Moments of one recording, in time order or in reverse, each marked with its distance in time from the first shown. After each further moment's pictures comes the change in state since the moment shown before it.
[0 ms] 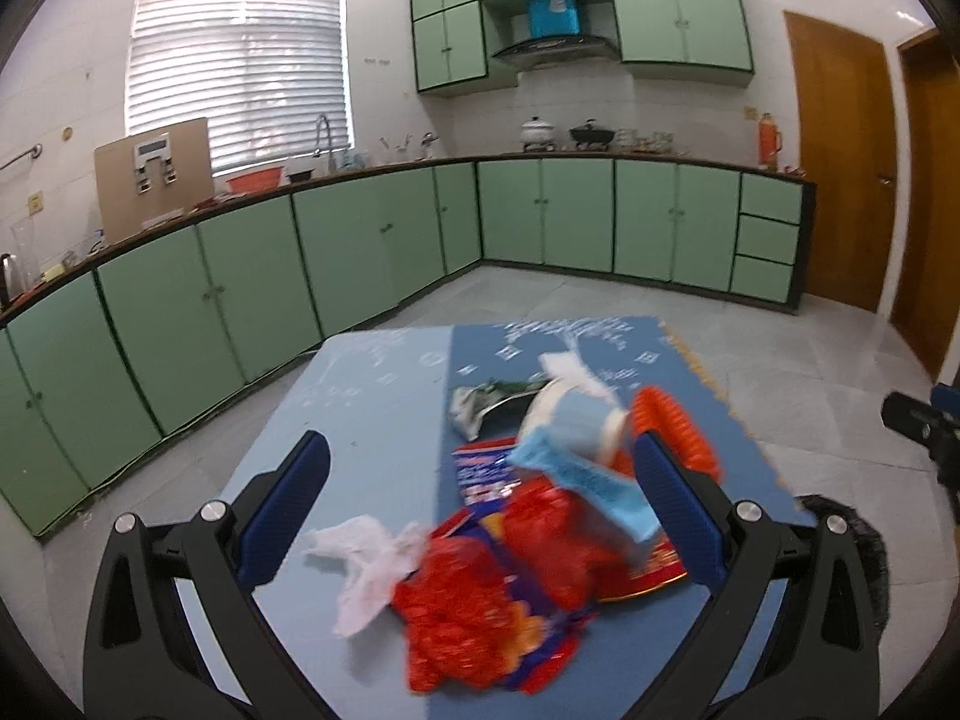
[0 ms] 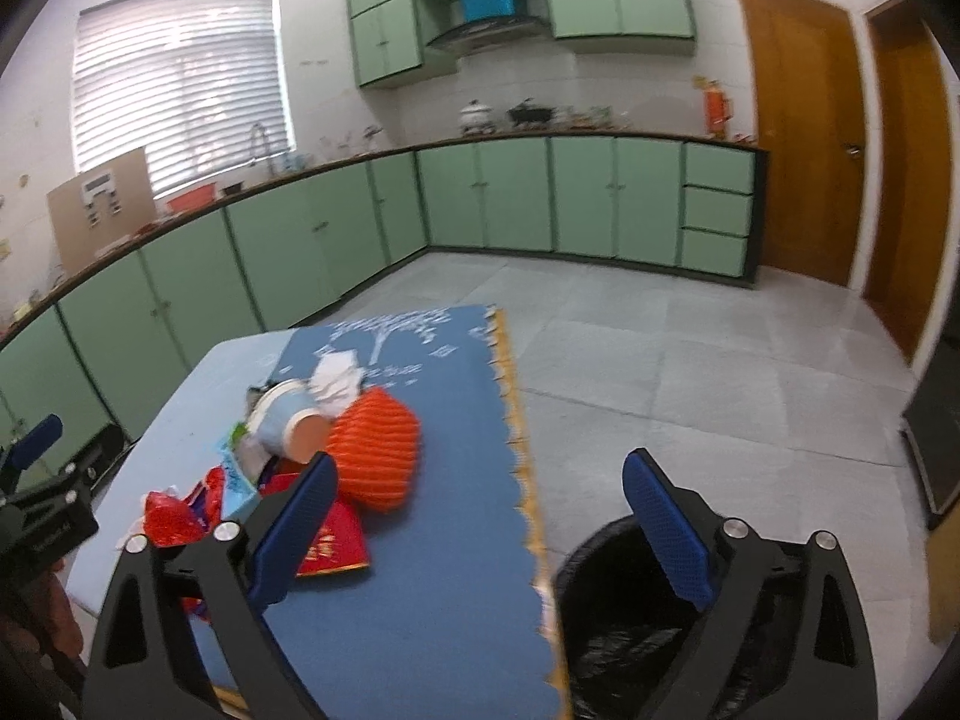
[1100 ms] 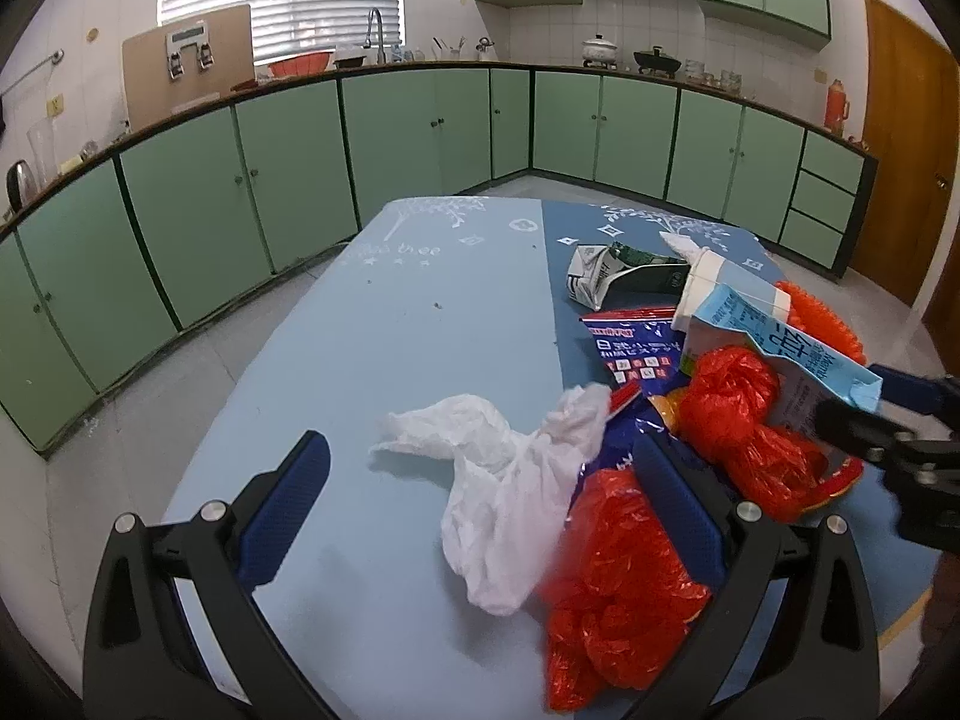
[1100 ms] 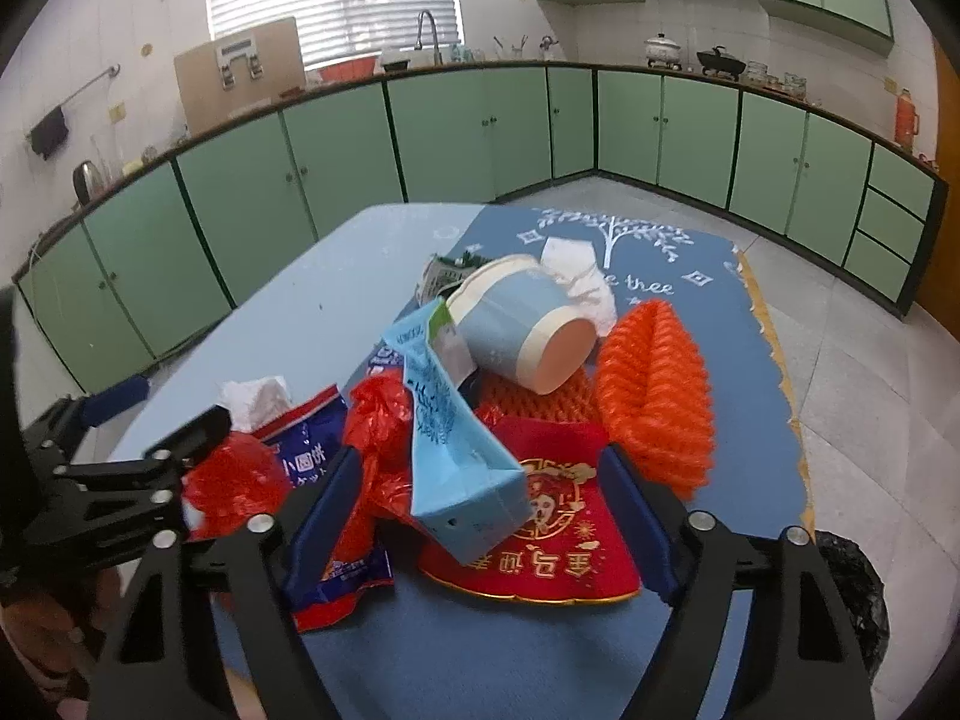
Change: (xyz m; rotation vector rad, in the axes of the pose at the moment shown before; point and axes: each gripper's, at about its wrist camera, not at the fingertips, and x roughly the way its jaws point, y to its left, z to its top) left arm 0.063 0.077 -0.062 -0.121 0.228 0.040; right arm 0.097 0.136 -0.039 -0.265 0.206 0.262
